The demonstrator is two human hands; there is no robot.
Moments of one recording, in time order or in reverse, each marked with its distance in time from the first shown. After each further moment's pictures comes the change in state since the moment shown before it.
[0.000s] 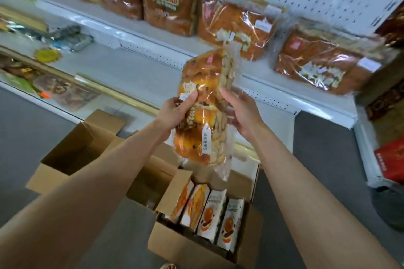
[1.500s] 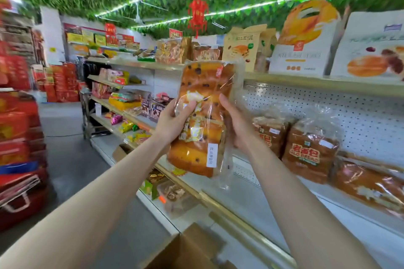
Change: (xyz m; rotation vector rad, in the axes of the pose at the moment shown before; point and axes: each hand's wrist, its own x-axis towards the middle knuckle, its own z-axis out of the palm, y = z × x) left_hand -0.184 0.213 -0.455 -0.049 0.459 0.764; right_hand -0.064 -0.236 0.476 0.165 -0.568 -0.514
